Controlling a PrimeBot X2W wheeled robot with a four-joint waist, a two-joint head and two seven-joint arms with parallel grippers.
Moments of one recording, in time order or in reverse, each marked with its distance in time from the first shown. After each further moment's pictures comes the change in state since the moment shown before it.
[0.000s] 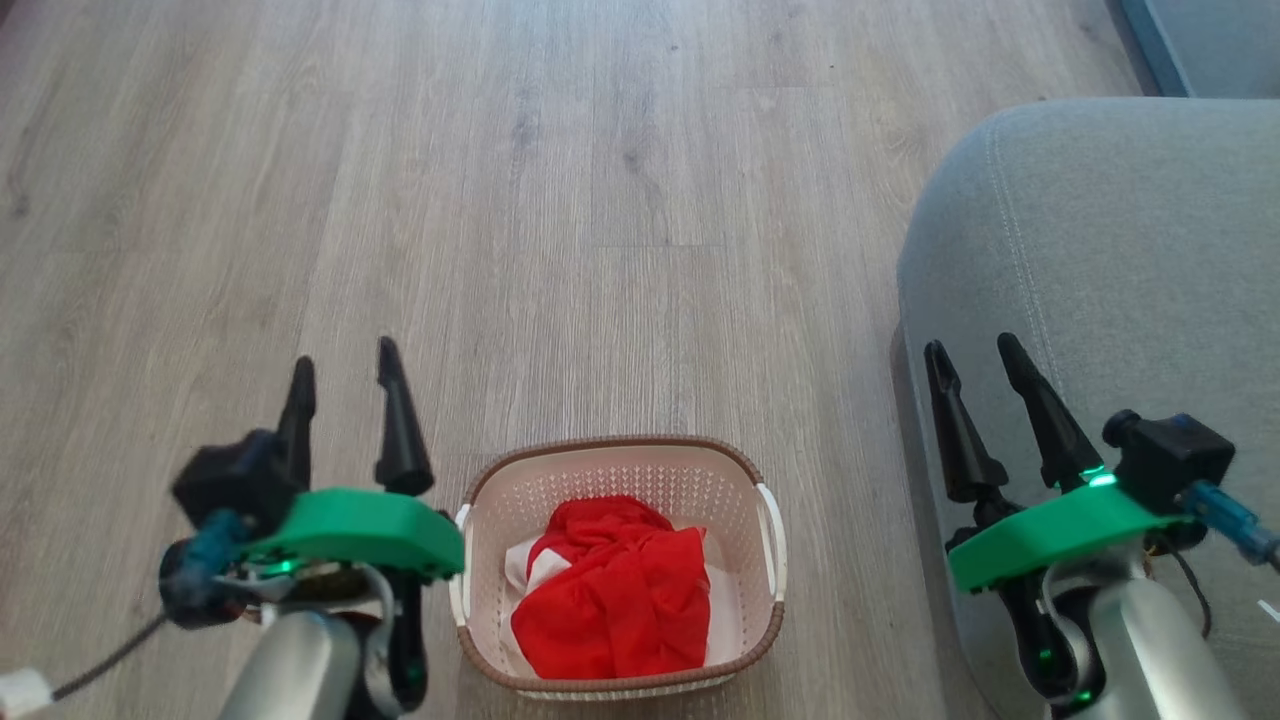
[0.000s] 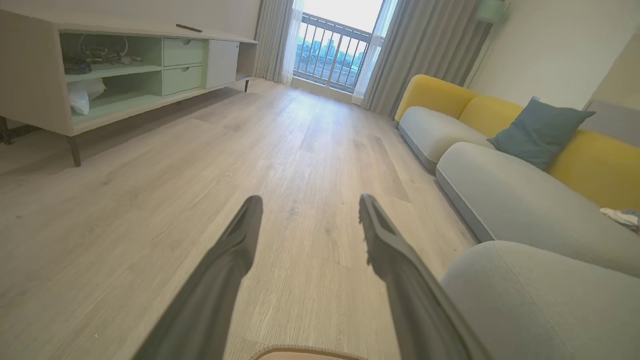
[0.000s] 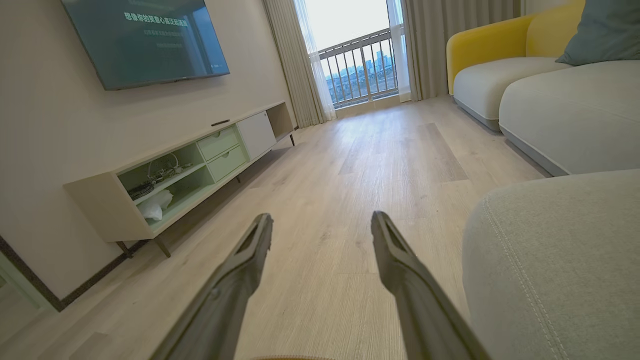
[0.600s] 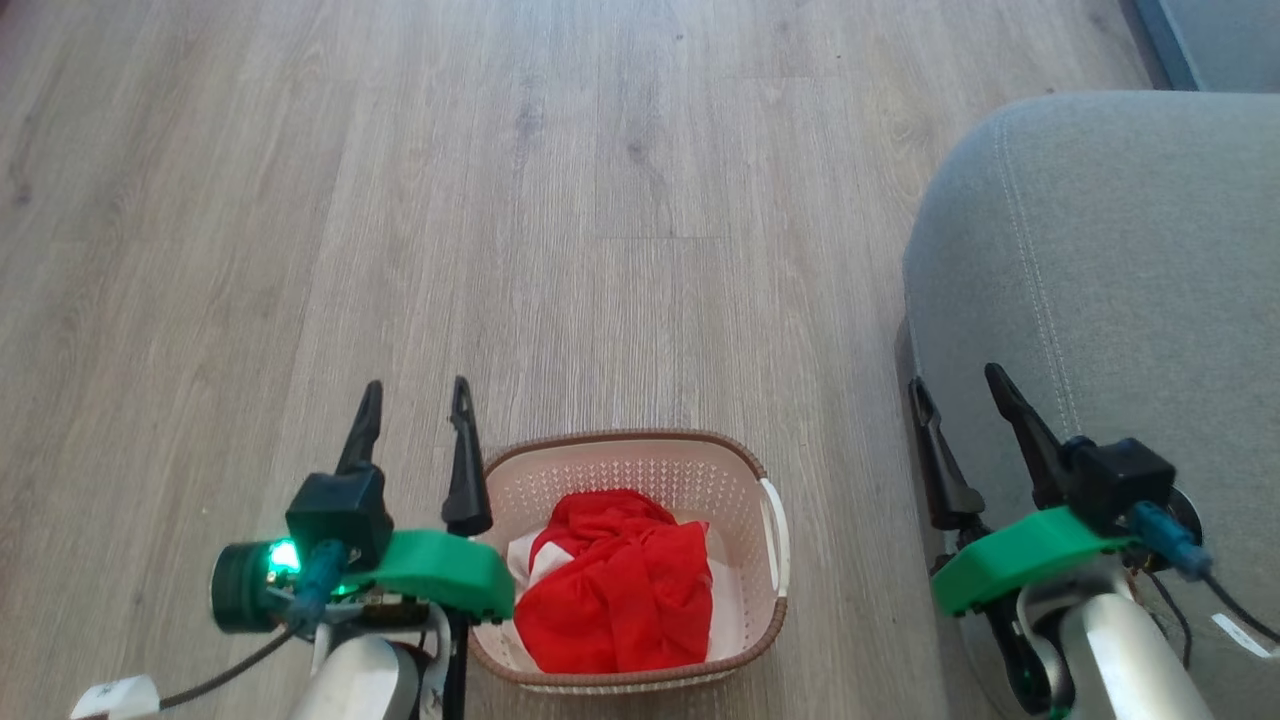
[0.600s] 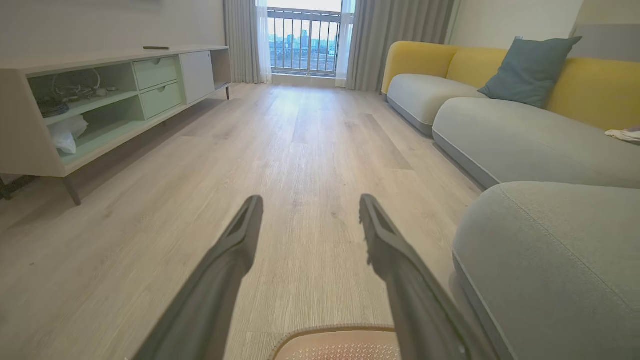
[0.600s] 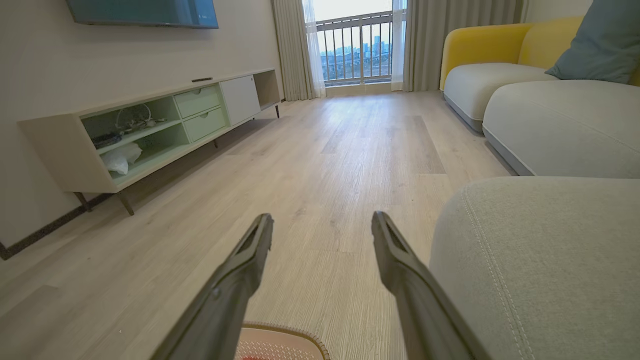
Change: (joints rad) left arm -0.009 0.038 -0.155 0.086 0.142 0.029 -0.053; right arm 0.000 0.022 -0.012 0.107 -0.194 0.000 -0.054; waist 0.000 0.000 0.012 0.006
